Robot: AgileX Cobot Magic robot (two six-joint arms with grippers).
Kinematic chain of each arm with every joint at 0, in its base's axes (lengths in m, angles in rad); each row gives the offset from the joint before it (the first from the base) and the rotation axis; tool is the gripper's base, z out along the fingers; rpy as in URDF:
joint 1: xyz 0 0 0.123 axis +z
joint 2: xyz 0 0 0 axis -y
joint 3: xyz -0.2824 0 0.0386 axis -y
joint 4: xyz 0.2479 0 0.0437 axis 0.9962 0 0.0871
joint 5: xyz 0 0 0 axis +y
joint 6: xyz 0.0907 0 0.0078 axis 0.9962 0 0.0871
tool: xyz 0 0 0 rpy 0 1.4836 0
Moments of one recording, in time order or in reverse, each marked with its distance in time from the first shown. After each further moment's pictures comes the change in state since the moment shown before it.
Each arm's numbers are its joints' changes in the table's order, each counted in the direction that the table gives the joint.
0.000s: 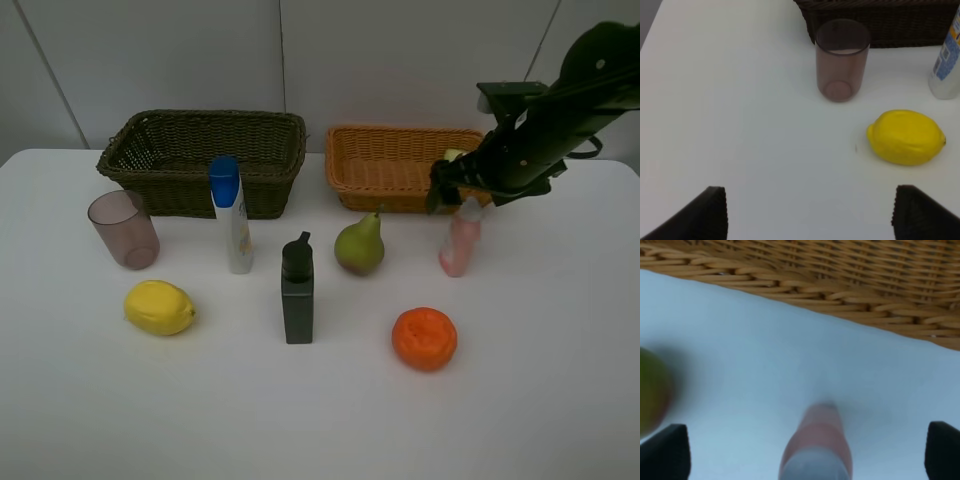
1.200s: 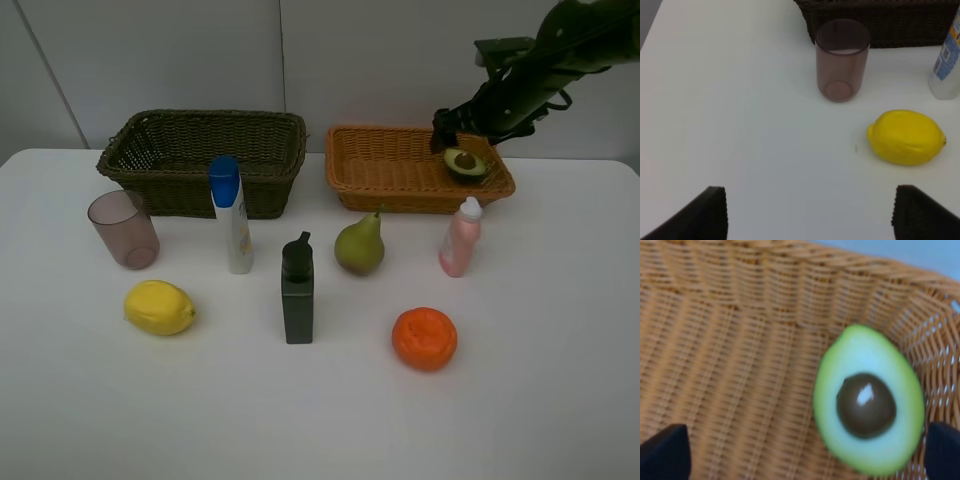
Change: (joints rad) left arm 0.000 0.000 0.000 0.000 0.000 0.000; right arm -0.120 -0.310 0.481 0.004 0.028 -0.143
